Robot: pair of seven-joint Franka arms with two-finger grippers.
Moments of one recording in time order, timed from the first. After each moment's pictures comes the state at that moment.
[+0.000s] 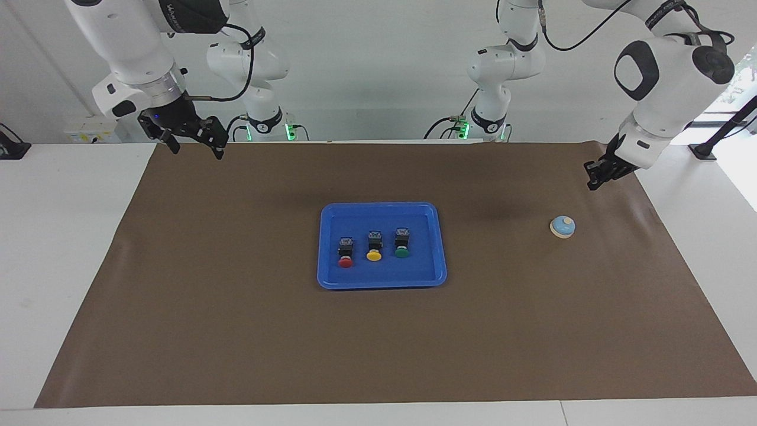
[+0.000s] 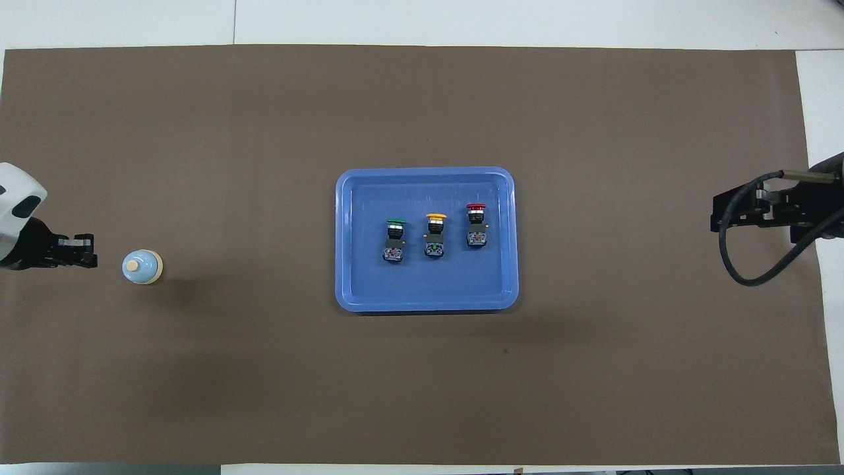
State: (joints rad) left arm 0.17 0.02 0.00 -2.10 -0.01 2.02 0.08; right arm -0.09 -0.04 0.12 -1.62 0.00 1.48 0.20
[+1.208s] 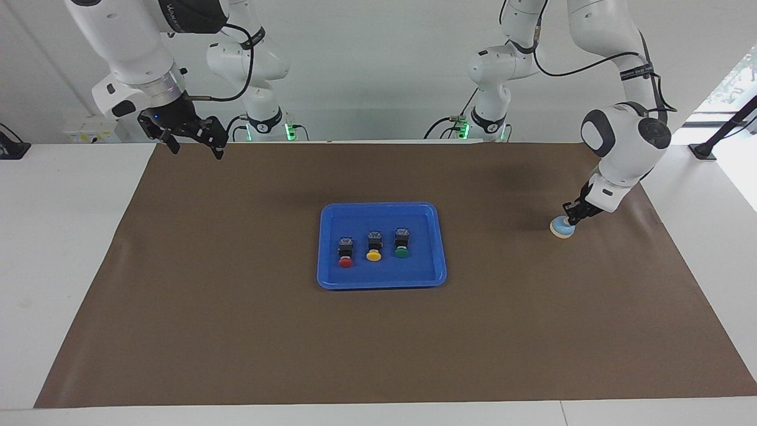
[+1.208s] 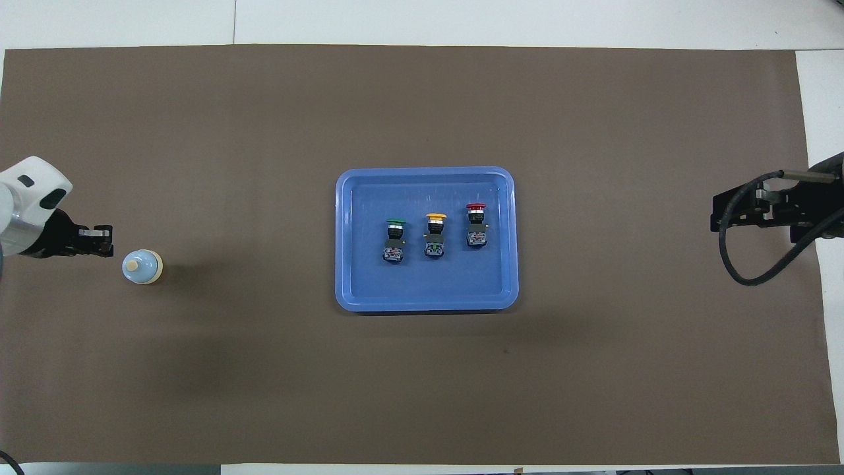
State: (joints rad) left arm 0.16 0.06 -0.03 -2.02 -0.01 1.97 0.08; right arm -0.09 -0.04 0.12 -1.62 0.00 1.48 0.20
